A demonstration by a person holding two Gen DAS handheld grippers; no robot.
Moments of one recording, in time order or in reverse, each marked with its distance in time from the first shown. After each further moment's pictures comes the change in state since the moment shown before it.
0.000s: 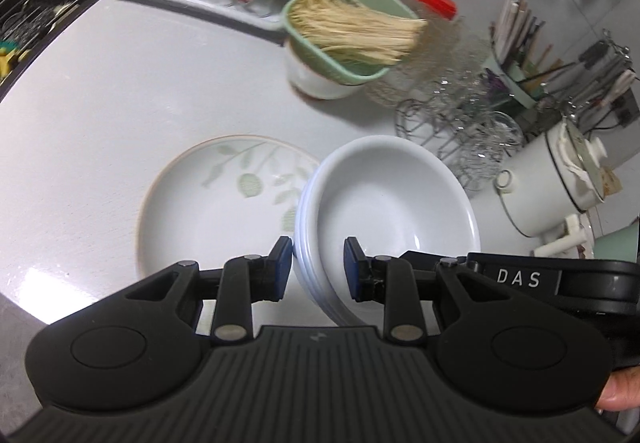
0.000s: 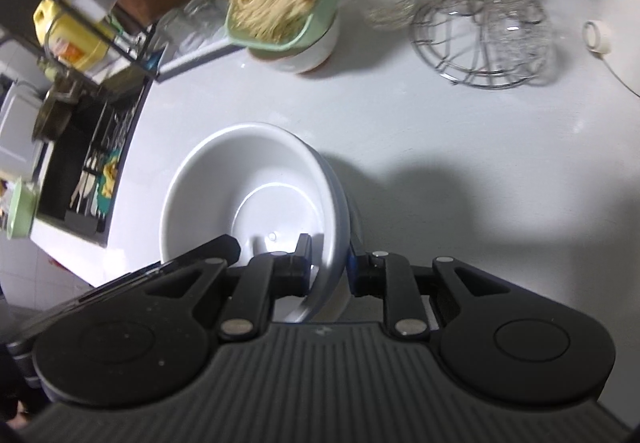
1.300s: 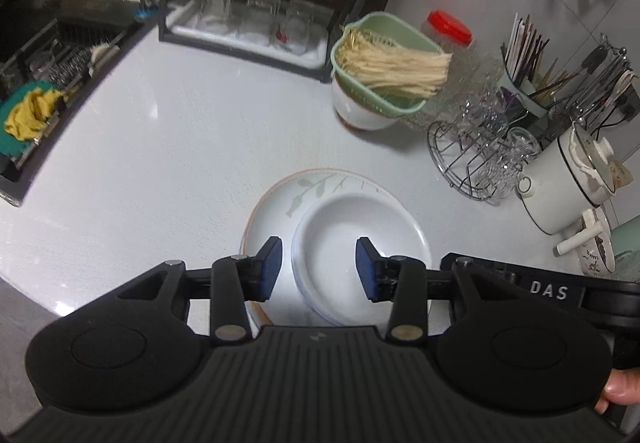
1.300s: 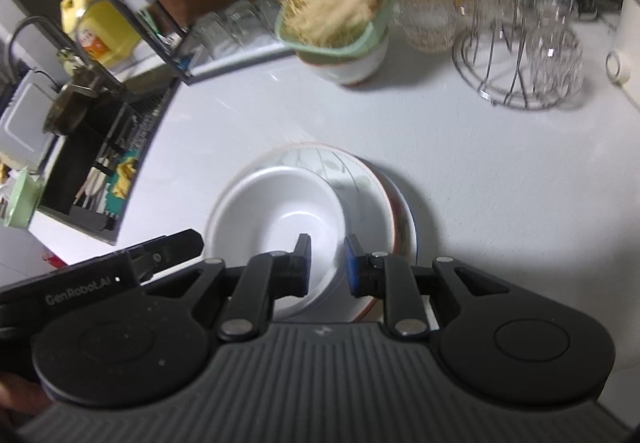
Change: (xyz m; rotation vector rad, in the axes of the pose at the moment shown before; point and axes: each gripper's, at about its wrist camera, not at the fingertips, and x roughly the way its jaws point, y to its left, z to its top) left arm -0.062 0.042 0.001 0.080 -0.091 0.057; right arm -0.011 0.043 -0.035 -0.081 -0.133 0.011
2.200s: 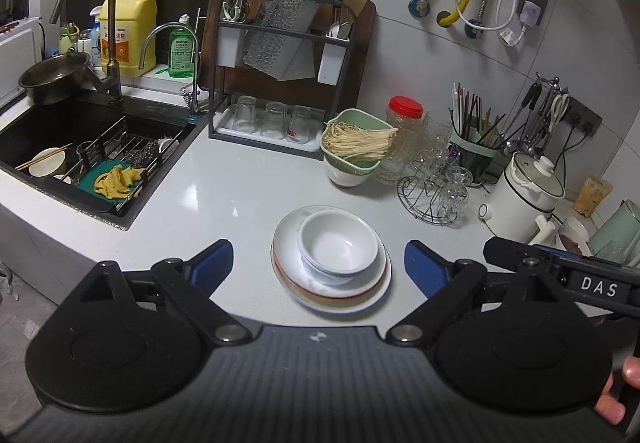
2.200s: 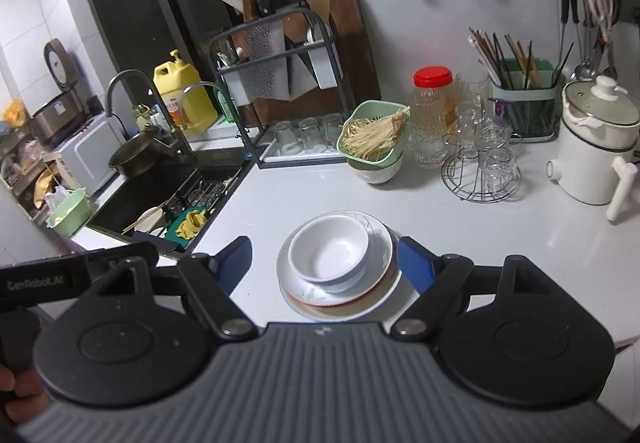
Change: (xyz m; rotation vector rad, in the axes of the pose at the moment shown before) left arm -0.238 -0.059 -0.115 0.091 -0.284 0.091; right arm -0.195 0.024 -0.099 -0.151 -0.371 0.053
